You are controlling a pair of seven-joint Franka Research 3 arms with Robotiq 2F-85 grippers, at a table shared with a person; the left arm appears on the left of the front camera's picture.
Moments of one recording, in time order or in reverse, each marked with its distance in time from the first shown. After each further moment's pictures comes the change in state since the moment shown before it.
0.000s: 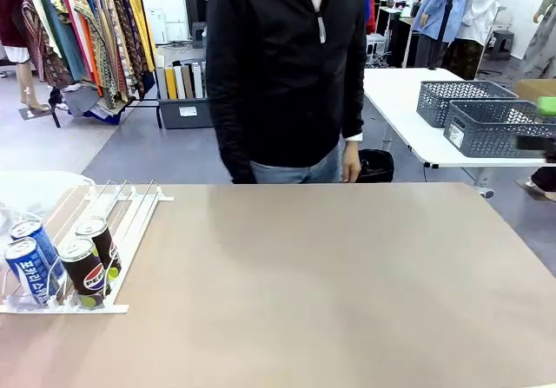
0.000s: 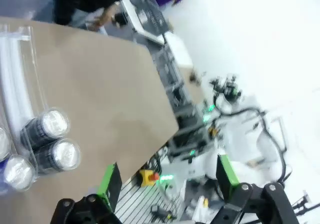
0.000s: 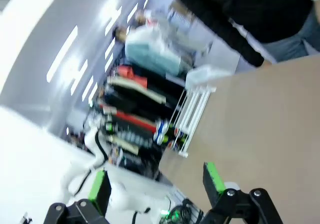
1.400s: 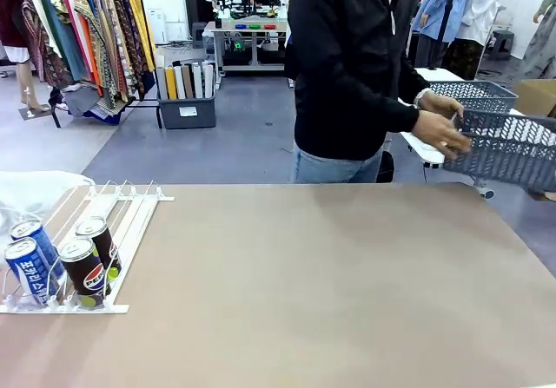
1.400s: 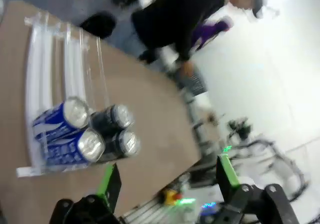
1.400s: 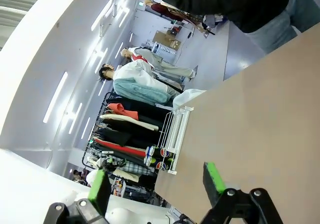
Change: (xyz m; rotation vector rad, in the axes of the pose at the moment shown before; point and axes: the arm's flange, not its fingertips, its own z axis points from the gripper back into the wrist) left arm -0.037 0.049 0.063 0.159 -0.150 0.022; right arm -0.013 -0.061 0.051 -0.053 -0.135 -0.121
